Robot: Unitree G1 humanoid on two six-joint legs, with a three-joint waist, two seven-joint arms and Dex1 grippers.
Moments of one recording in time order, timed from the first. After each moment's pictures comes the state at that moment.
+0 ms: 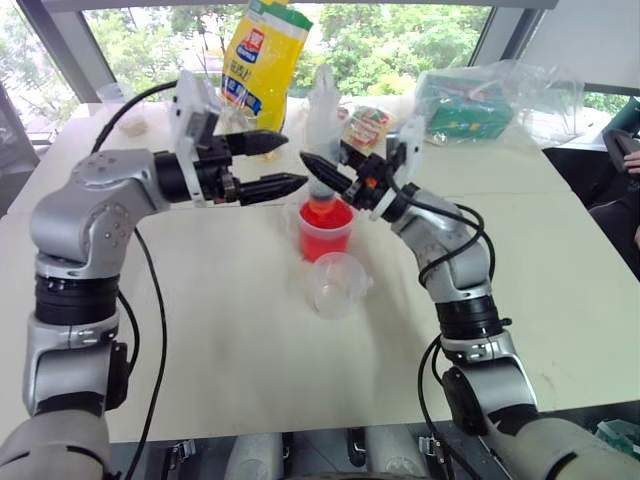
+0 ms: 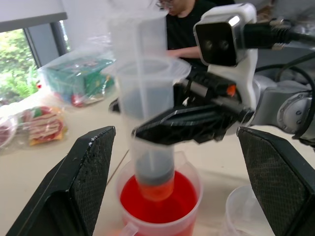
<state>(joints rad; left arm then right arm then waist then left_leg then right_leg) -0.80 0.68 0.10 -0.10 -0.65 0.73 -1.00 -0.74 -0.16 0.02 0.10 0.38 0.25 0.69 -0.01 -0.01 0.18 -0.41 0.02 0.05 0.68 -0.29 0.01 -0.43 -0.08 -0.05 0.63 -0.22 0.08</state>
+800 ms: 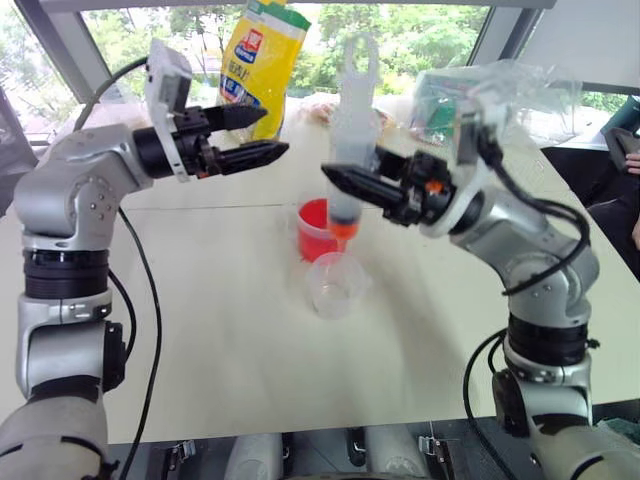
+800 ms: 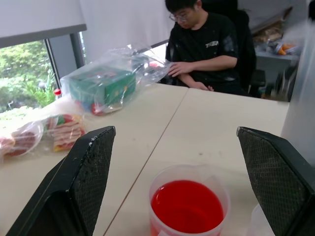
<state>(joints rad) -0.92 0.68 0.09 0.09 -0.63 0.68 -1.07 -0.59 -0.40 -0.06 -0.41 0.83 0.75 0.70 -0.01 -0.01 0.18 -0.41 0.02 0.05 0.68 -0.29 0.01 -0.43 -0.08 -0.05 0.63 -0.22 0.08</state>
